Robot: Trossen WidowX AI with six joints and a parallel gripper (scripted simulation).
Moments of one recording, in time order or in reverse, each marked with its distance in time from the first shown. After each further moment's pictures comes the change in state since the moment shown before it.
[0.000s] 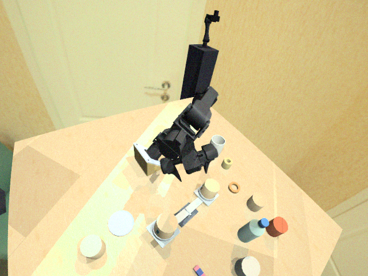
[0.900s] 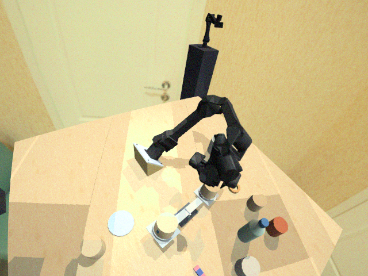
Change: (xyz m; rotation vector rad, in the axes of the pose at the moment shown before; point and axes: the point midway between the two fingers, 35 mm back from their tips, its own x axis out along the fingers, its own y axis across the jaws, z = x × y) arm 0.077 0.072 -0.017 0.799 0.197 -0.333
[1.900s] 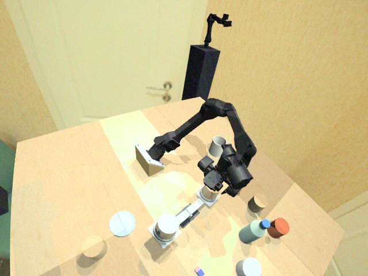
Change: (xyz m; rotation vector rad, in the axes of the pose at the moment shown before) arm 0.041 0.011 -0.020 0.206 -0.026 -0.090
